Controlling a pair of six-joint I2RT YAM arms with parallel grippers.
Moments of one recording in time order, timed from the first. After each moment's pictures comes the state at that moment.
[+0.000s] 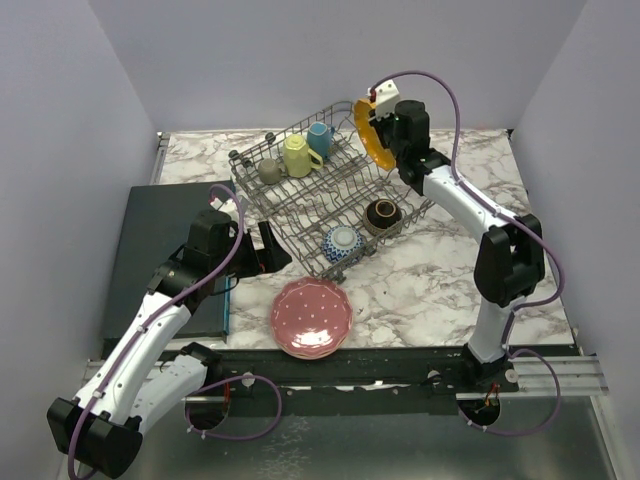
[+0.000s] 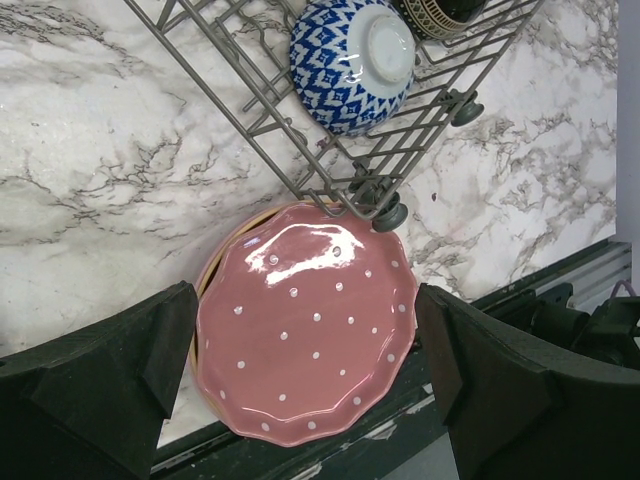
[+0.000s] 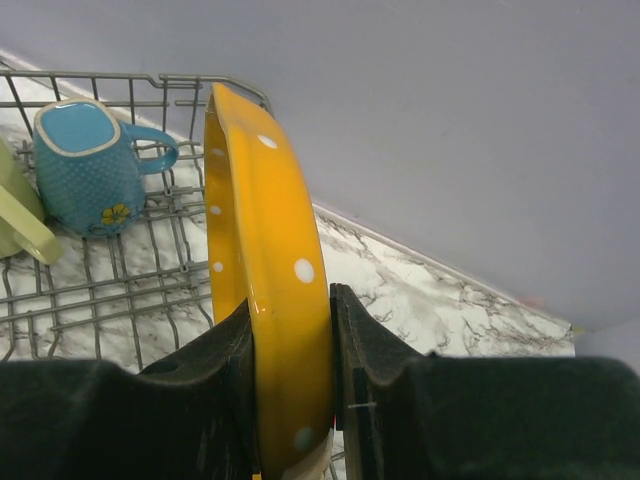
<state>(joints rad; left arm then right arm) -0.40 0.84 0.82 -0.62 0.24 -0.57 0.42 1.87 1.61 0.08 0.22 -0.37</state>
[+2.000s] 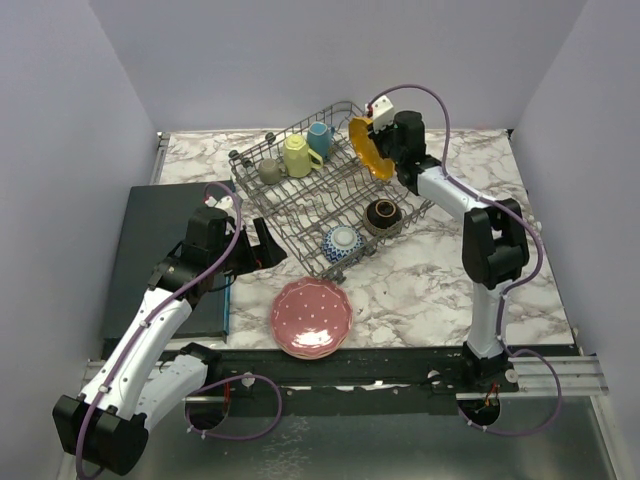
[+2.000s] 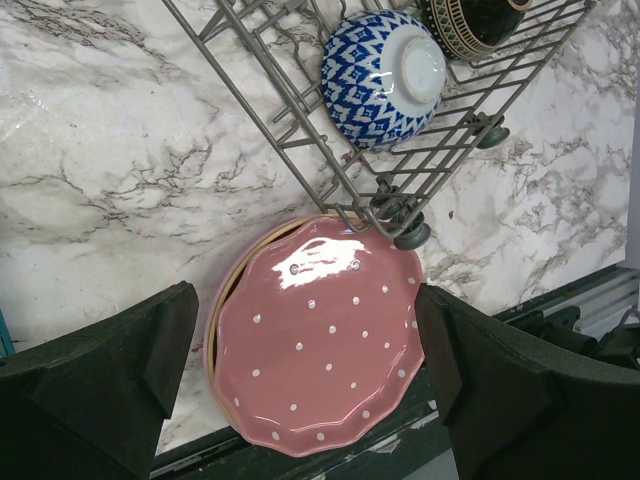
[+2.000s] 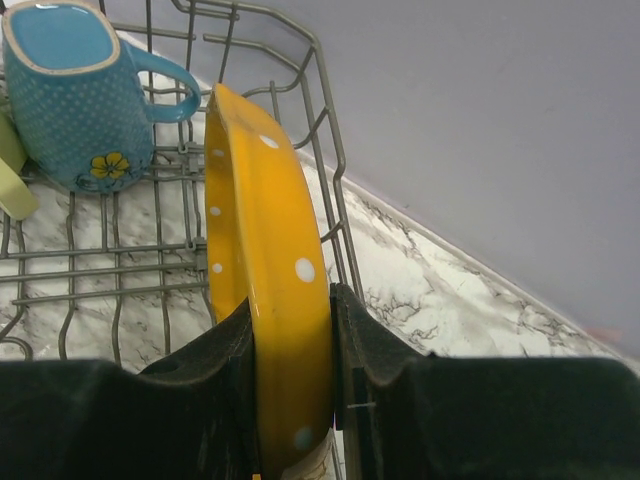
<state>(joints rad) -0.34 0.87 0.82 -0.62 0.24 -0.56 0.35 2.03 1.60 0.19 0.03 -0.41</state>
